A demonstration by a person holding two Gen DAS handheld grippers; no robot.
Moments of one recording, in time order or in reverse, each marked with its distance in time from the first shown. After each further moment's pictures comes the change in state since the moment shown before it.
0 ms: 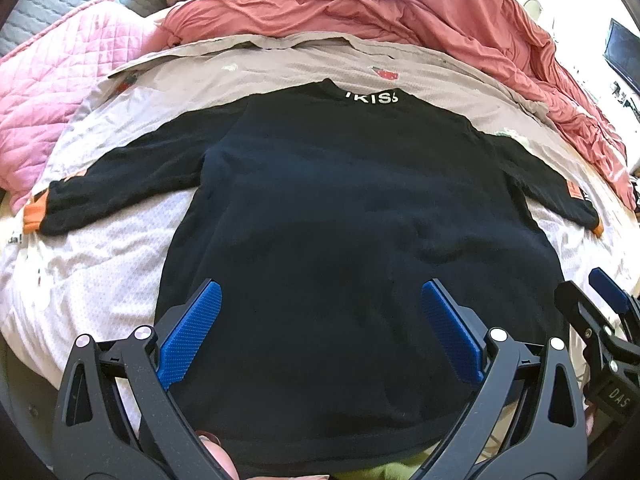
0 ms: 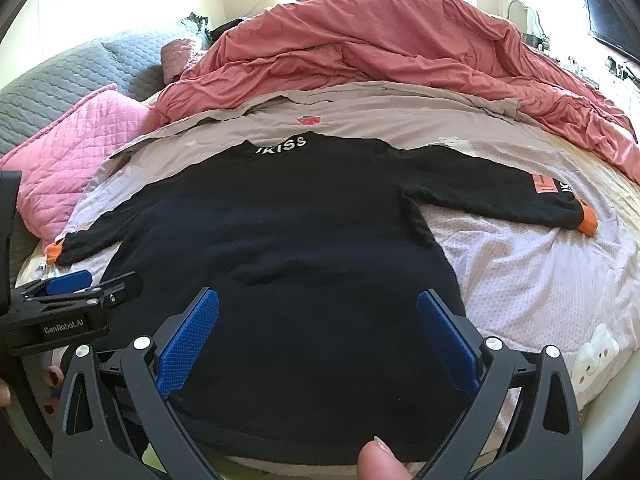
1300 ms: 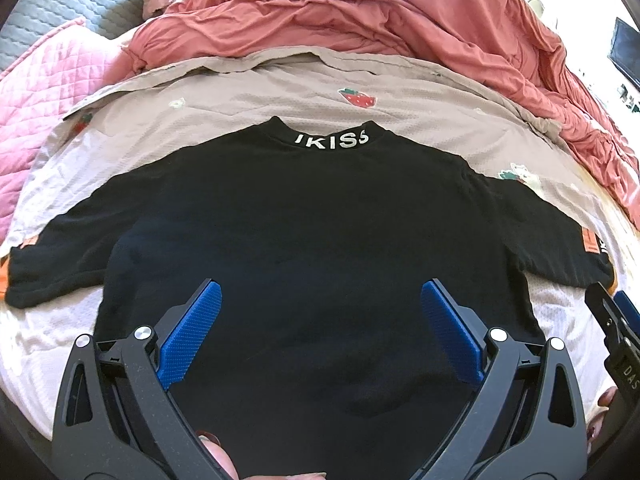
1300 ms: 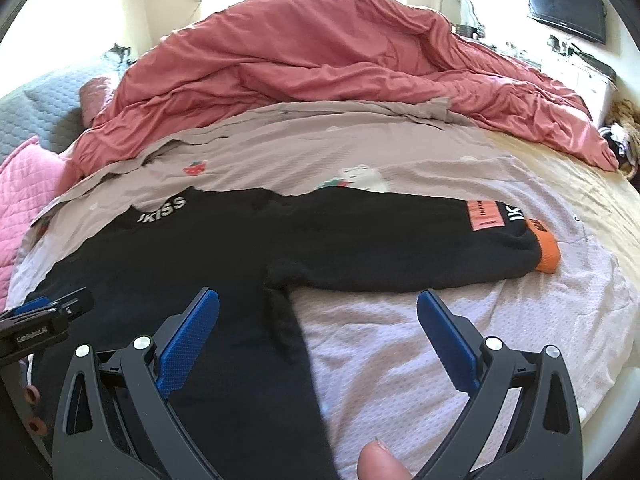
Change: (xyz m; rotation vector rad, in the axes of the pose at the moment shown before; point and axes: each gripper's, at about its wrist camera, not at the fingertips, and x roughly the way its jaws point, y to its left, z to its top) left arm 0.072 -0.070 0.089 0.011 -0.021 0.014; right arm 0.055 -0.118 0.065 0.144 -0.050 -0.200
